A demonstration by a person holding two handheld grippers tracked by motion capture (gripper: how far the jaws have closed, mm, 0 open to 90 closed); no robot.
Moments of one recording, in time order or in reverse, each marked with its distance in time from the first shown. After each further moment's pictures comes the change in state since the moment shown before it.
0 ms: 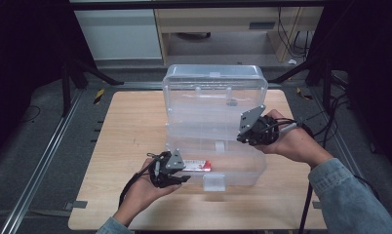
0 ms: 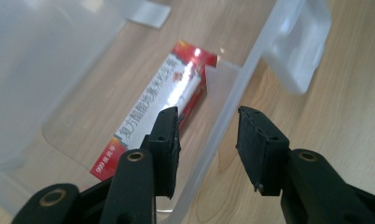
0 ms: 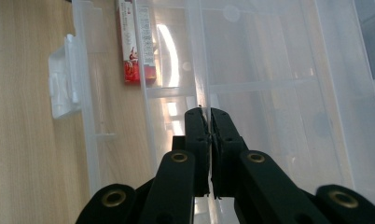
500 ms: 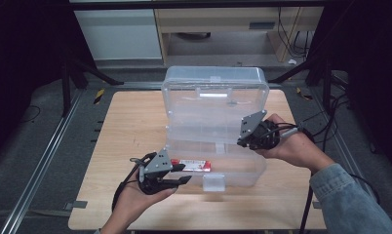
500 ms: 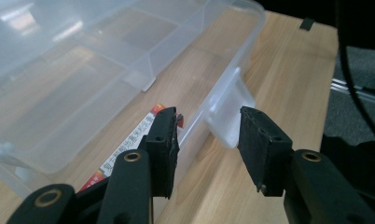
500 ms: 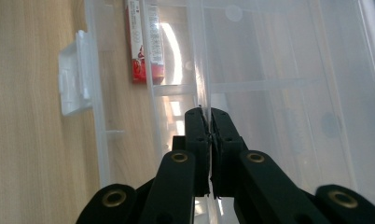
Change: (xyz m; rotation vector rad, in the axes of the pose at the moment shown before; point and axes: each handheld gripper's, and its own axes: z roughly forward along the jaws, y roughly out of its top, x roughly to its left) left arm -0.024 0.010 -0.053 -0.226 -0.037 -0.089; right arm 0.011 -0.005 0.001 -0.009 0.006 -0.001
